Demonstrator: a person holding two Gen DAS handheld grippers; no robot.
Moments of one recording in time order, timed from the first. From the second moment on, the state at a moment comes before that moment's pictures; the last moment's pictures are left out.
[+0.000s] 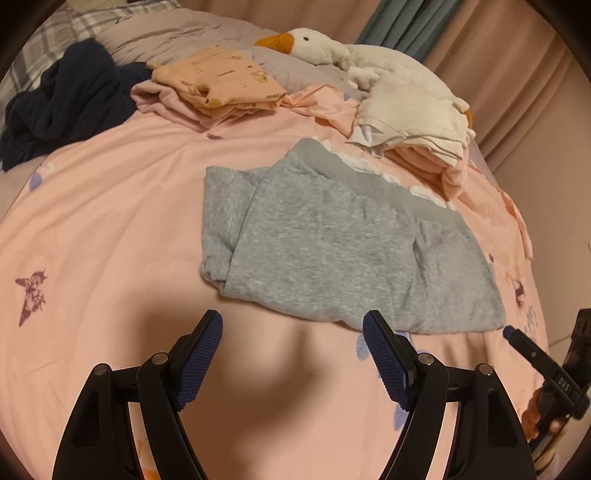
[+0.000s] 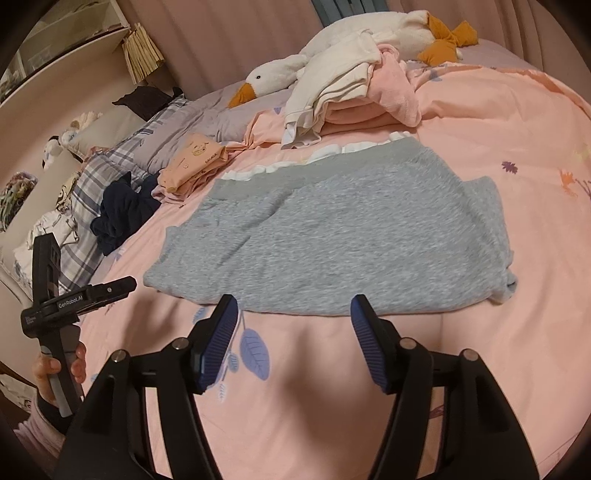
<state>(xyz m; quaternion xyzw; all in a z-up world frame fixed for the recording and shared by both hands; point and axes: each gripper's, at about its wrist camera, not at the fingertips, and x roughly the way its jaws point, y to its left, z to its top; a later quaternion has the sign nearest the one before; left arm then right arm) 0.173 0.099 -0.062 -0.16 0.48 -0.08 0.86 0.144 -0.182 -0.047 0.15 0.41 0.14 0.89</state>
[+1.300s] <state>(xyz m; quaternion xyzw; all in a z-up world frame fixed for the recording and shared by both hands) 0.266 0.129 -0.122 -0.35 0.47 -0.14 0.80 0.198 -0.138 -0.068 0.11 0.41 0.16 0.89</state>
